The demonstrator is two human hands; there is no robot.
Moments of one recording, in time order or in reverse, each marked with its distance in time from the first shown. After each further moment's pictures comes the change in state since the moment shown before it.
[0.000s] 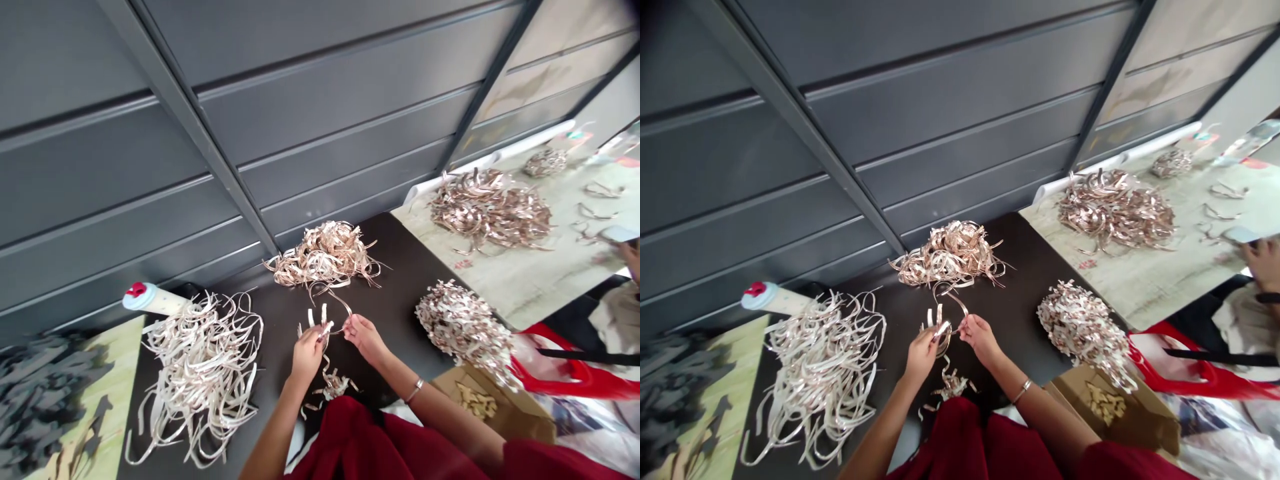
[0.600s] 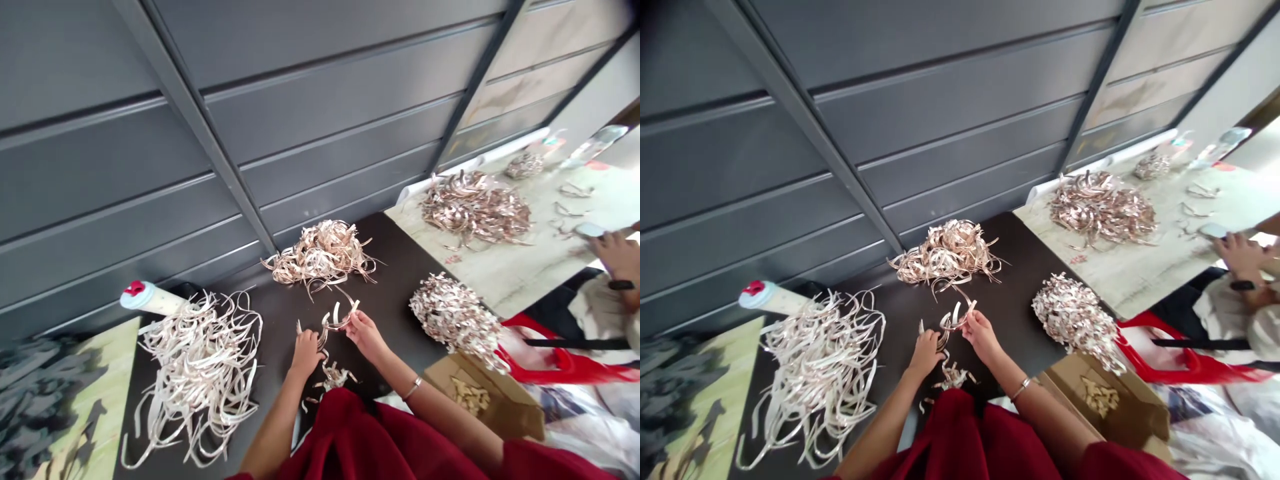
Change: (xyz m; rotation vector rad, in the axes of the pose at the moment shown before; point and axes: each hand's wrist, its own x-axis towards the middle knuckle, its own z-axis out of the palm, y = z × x) left_hand -0.011 -0.032 0.045 0.041 -0.129 -0.093; right_hand -0.013 0.010 -0.004 0.064 0.048 -0.027
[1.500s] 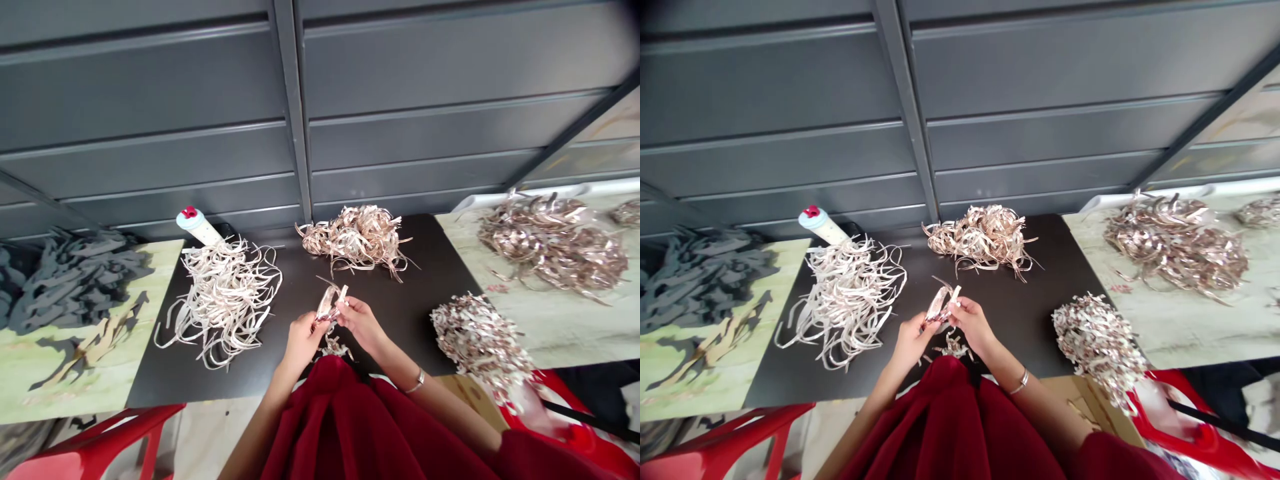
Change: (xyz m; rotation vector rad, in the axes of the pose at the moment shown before) left_hand -0.091 0.062 -0.086 -0.522 0.367 -0.238; right_hand -0.046 -0.017 0.066 -0.205 -0.369 0.222
